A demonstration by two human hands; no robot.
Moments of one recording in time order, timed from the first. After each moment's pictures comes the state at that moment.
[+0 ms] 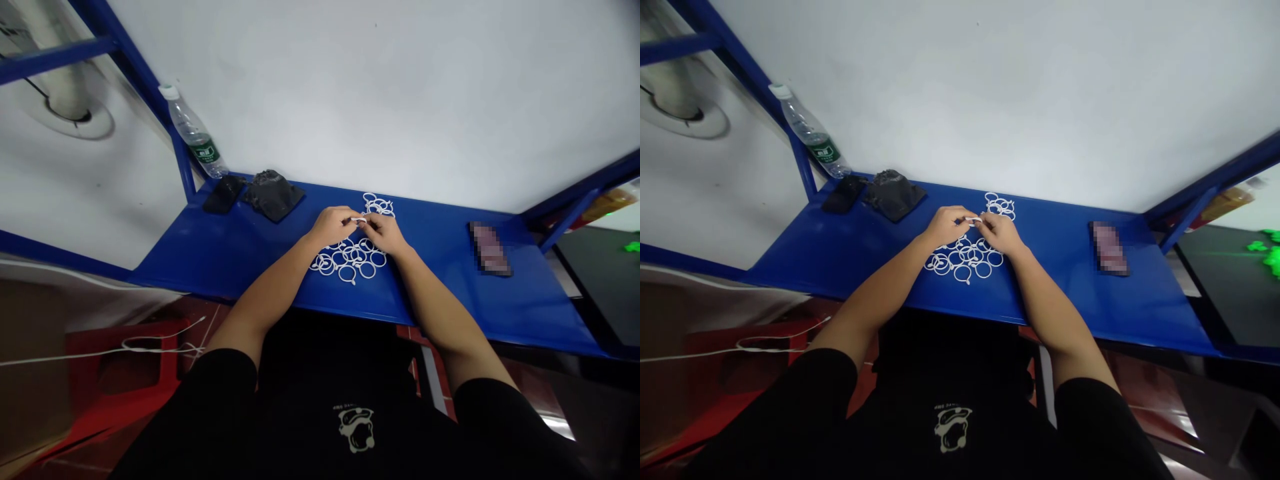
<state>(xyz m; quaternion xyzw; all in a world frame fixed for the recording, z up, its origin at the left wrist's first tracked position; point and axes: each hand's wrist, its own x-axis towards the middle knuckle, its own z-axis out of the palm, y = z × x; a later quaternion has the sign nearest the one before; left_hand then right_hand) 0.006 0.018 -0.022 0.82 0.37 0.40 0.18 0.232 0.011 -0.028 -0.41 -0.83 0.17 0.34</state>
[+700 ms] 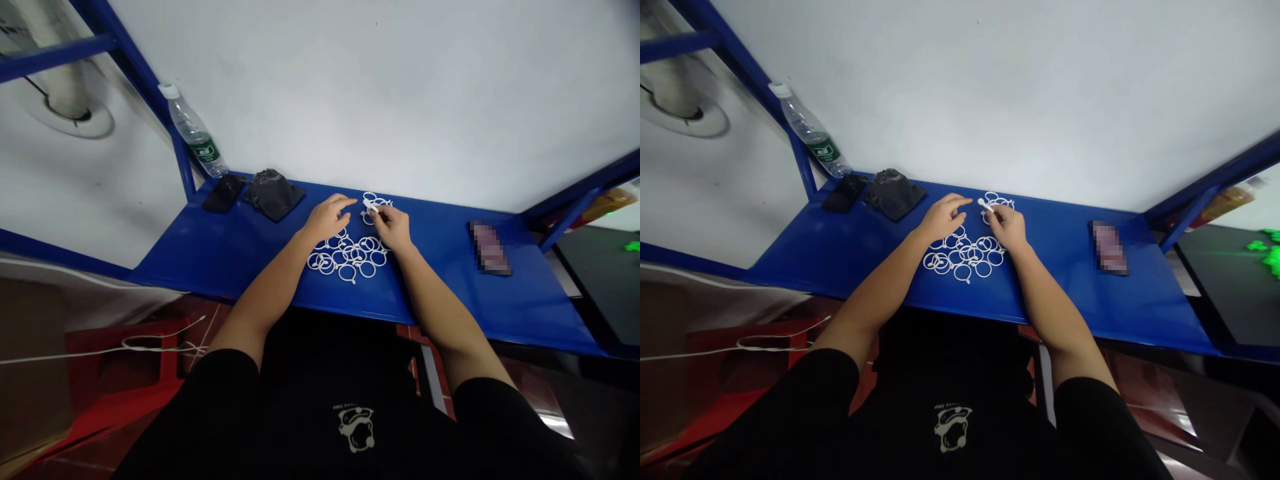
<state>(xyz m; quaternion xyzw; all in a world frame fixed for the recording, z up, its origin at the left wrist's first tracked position) -0.011 0.026 -0.016 0.81 0.42 0.37 0.18 0.242 0.020 -0.034 -0.50 -0.76 0.07 0.42</state>
